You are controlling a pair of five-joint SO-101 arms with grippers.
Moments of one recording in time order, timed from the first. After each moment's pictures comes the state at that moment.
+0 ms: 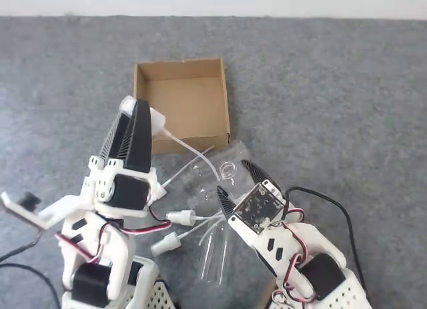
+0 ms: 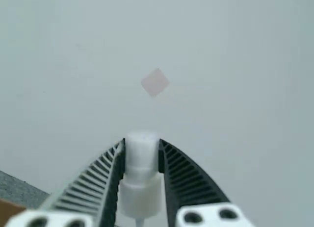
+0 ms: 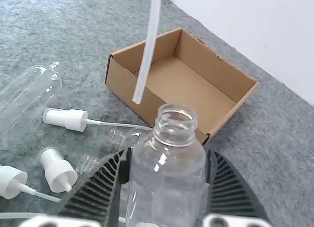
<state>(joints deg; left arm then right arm) 8.8 -103.3 73.5 24.5 50.1 -41.1 -102.9 83.1 53.1 16.0</state>
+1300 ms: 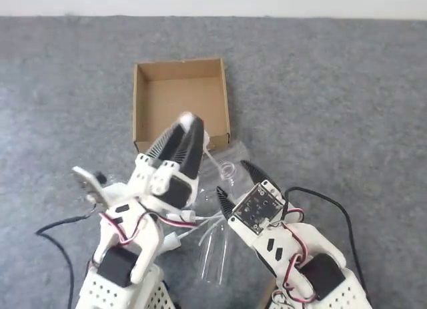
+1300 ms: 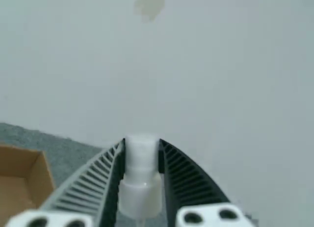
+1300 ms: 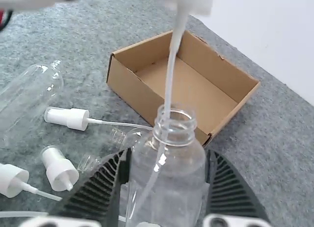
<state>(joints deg) 21.3 -103.3 89.7 21.4 36.0 -41.3 -102.9 83.1 53.1 16.2</state>
